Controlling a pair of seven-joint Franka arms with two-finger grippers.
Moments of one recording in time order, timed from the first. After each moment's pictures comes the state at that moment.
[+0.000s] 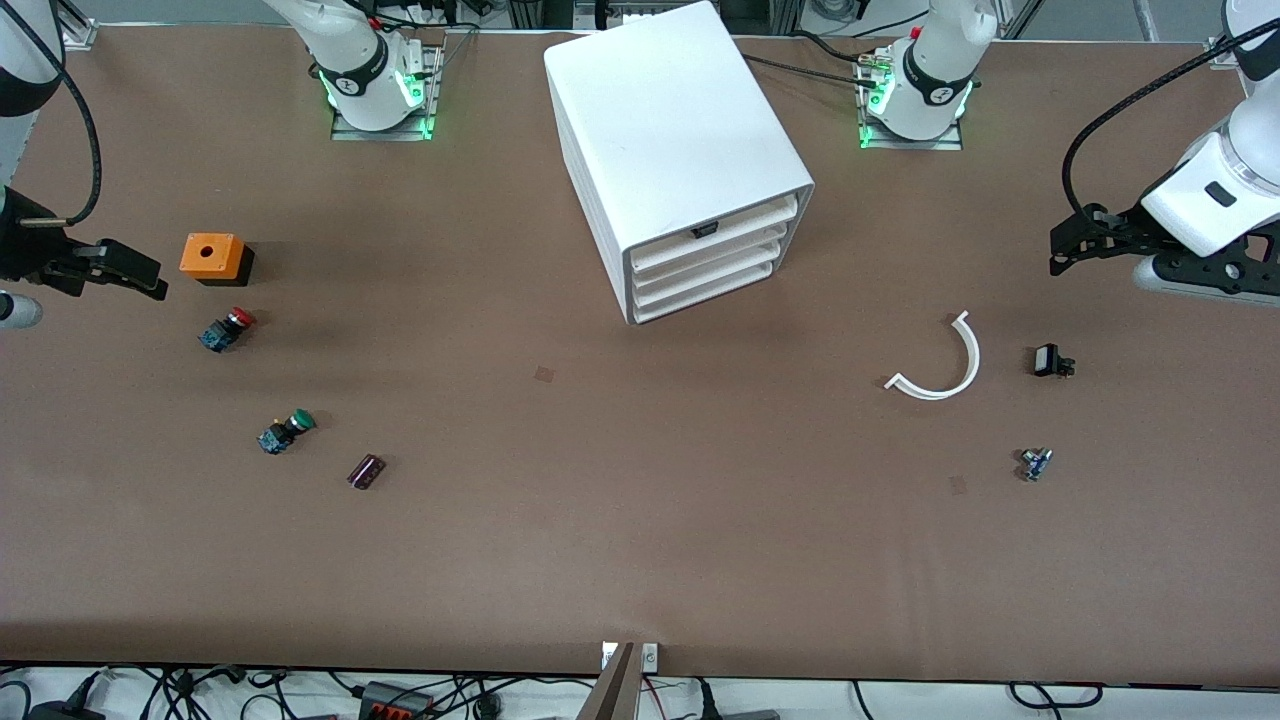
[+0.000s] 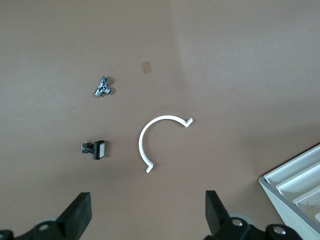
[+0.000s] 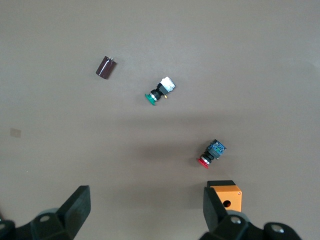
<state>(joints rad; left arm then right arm) -0.04 -0.01 0.00 -1.69 0.01 1.68 0.09 -0.04 0.09 -0.02 -1.61 -0.02 1.68 -0.02</state>
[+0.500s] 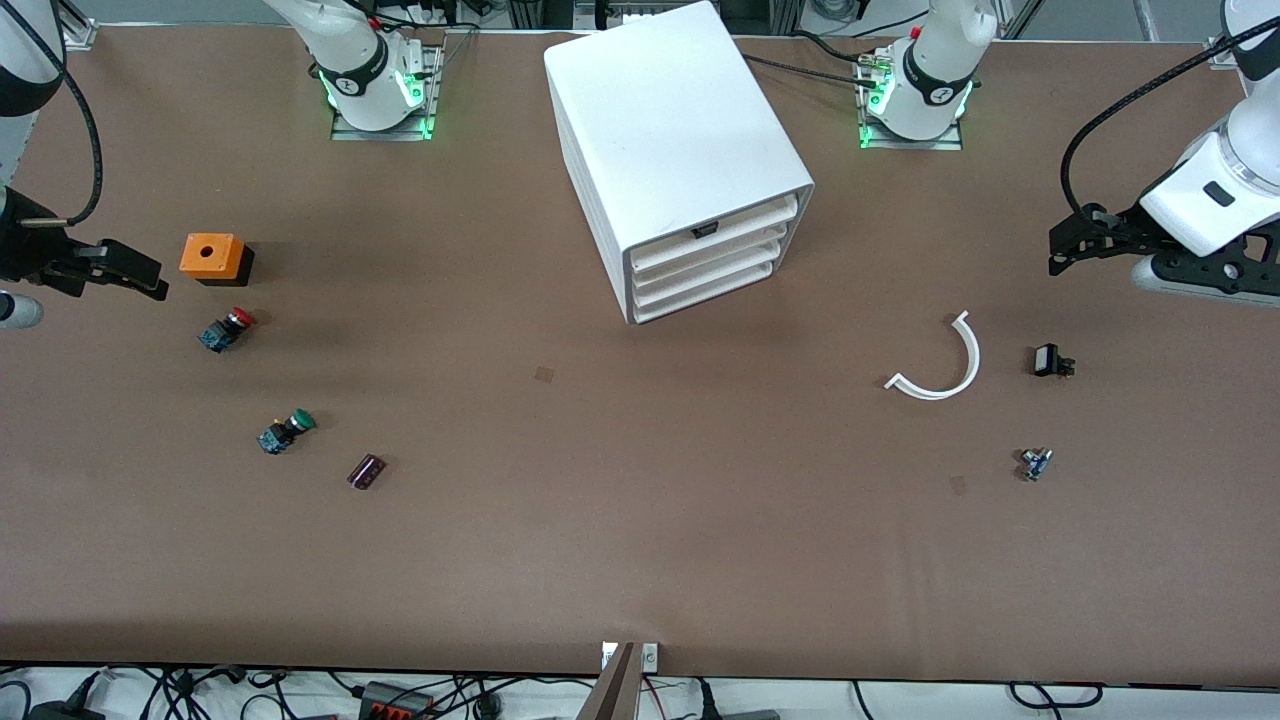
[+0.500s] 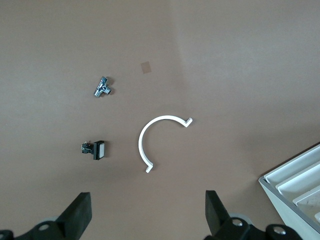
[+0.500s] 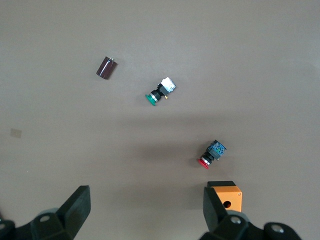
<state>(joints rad) -0.04 -0.01 0.00 -1.69 0.01 1.68 0.09 -0.04 0.09 -0.02 -1.61 -0.02 1.68 -0.02</state>
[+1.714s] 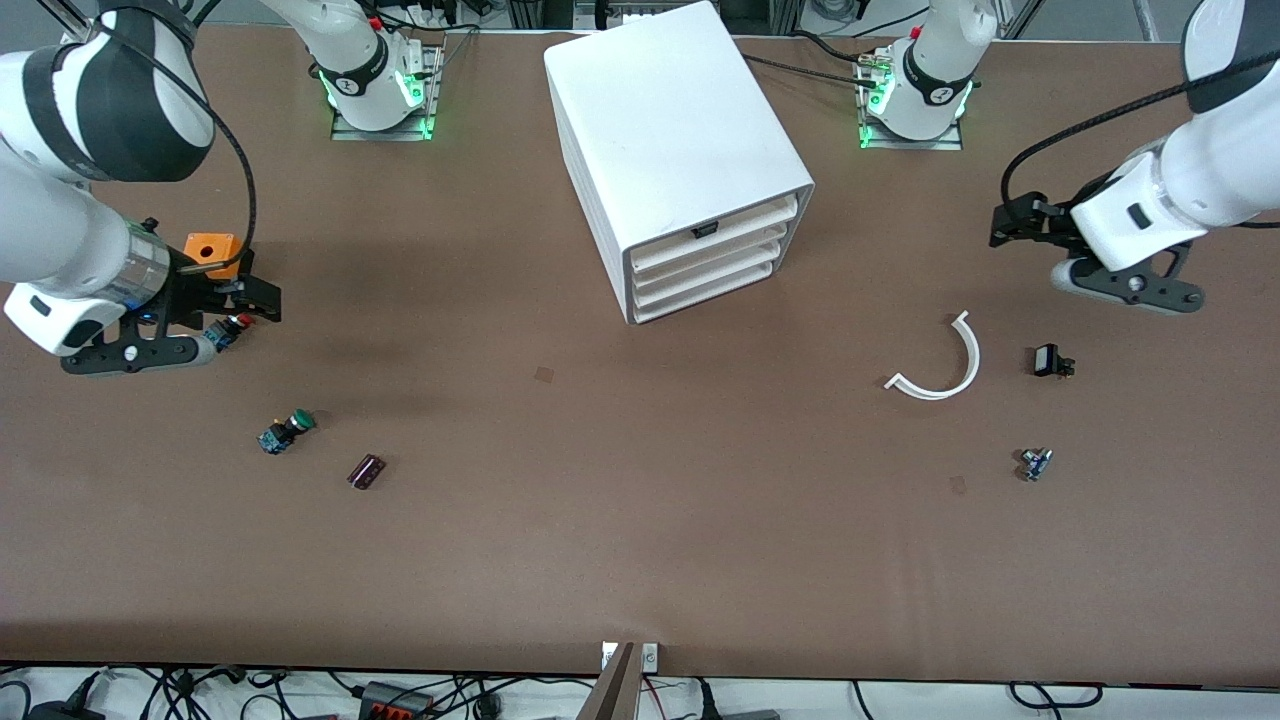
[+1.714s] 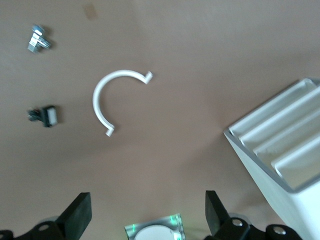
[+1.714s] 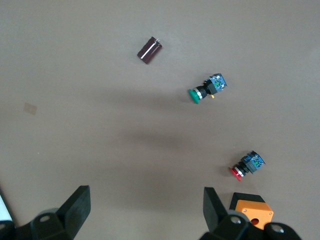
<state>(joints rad) -0.07 0.08 -0.03 -1.64 -0.11 1.45 0.12 0.12 0.20 -0.01 -1.62 -0.02 1.71 -0.03</state>
